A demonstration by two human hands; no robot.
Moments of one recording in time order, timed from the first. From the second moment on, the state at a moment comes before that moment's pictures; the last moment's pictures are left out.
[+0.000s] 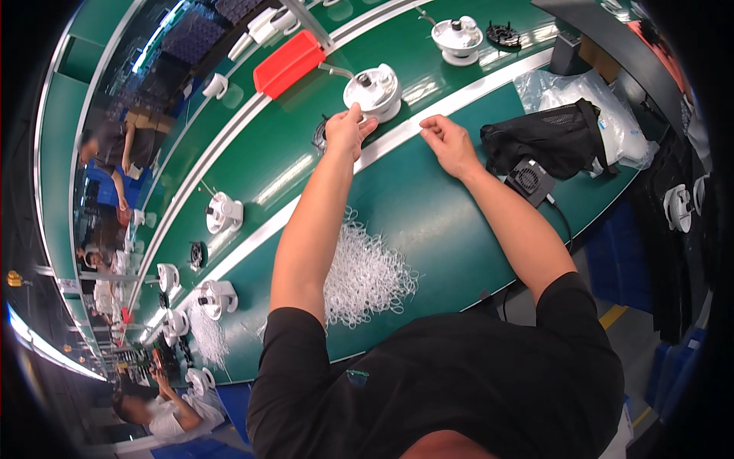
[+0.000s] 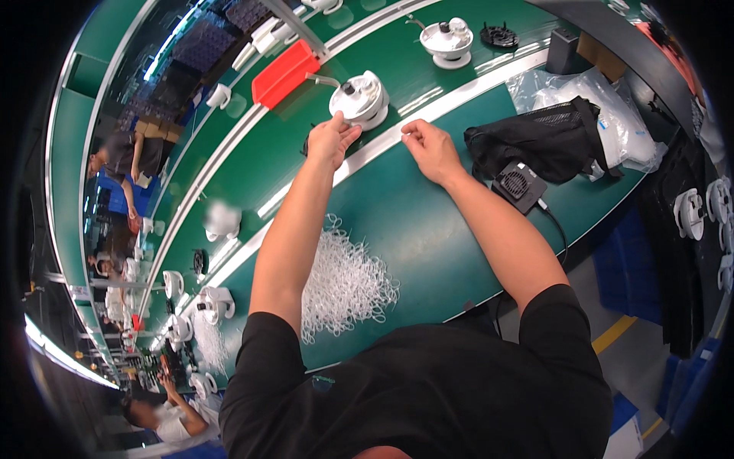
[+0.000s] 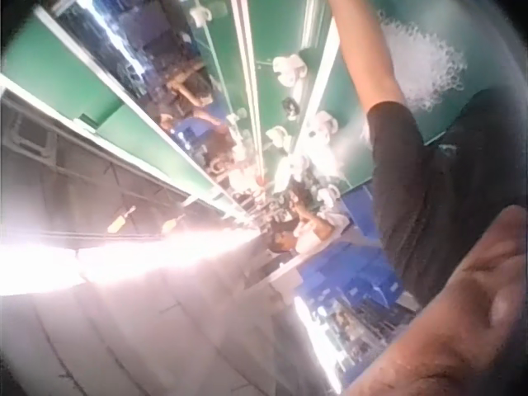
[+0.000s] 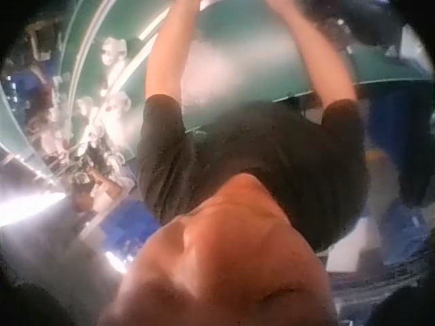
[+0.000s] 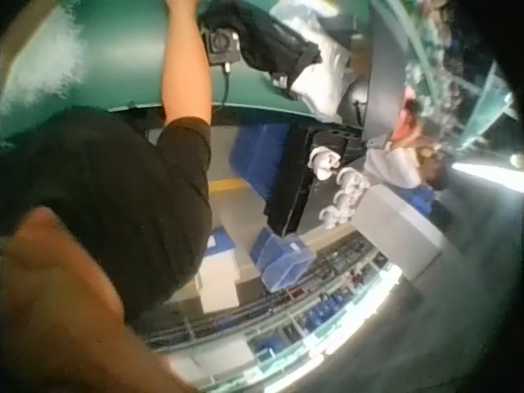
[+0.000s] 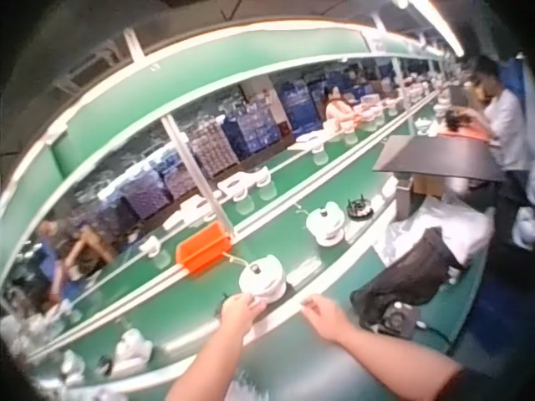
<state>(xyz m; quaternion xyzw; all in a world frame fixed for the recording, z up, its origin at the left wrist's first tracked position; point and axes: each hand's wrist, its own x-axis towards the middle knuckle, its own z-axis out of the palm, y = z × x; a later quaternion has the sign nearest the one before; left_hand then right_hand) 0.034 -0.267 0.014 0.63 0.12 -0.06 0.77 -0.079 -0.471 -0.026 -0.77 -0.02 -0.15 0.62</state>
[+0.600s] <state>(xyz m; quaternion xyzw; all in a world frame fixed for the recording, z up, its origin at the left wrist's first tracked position) -0.089 -0.145 0.032 0.93 -0.27 -0.18 0.17 -0.076 -0.467 -0.031 -0.79 -0.03 -0.14 0.59</state>
